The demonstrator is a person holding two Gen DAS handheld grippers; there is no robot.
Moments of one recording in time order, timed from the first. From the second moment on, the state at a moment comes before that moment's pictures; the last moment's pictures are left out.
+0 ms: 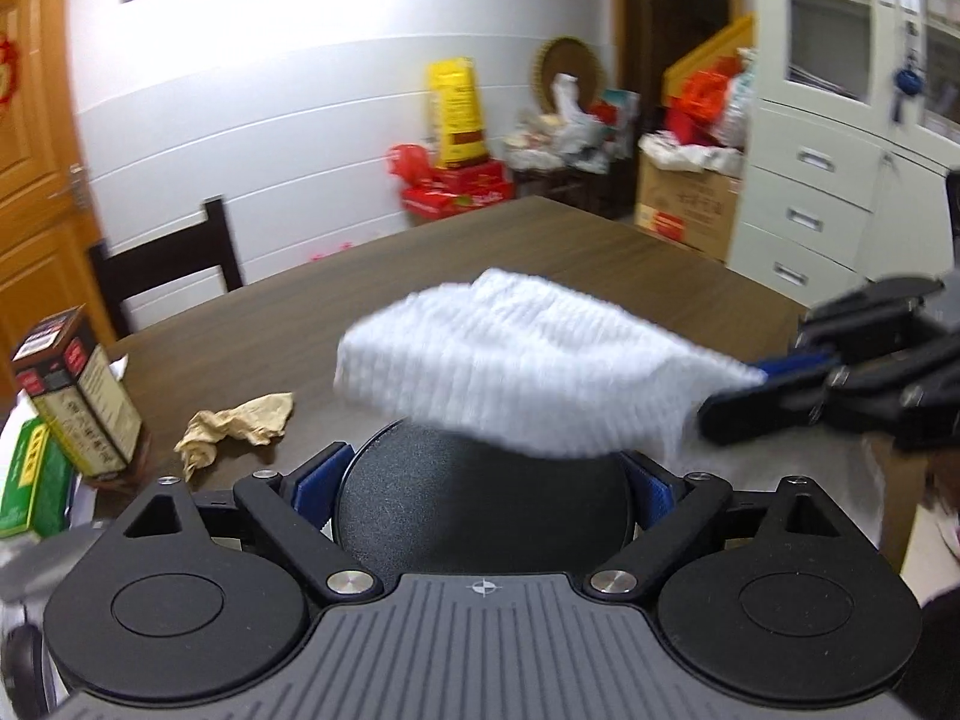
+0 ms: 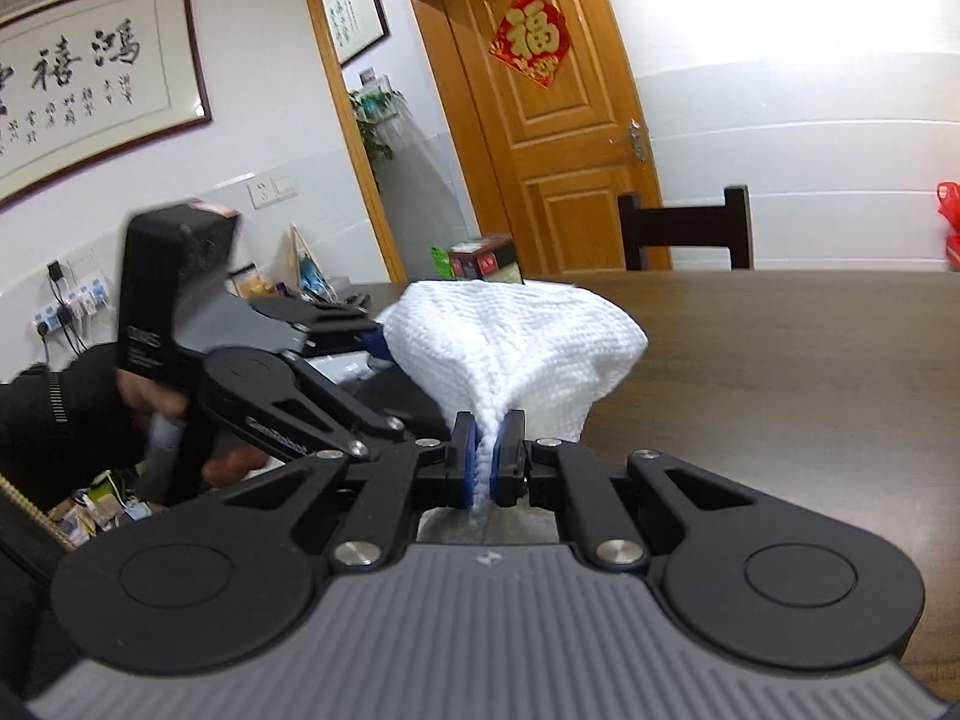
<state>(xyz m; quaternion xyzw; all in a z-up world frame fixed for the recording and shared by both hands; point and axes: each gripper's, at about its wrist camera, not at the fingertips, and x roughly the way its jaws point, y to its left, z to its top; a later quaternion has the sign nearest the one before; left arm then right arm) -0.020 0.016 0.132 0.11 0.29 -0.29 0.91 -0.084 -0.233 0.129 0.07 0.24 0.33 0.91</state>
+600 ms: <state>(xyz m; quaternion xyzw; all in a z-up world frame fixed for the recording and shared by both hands) -0.028 -0.005 0.128 0.03 0.30 -0.12 0.95 -0.050 -0.208 0.043 0.05 0.36 0.27 0.89</state>
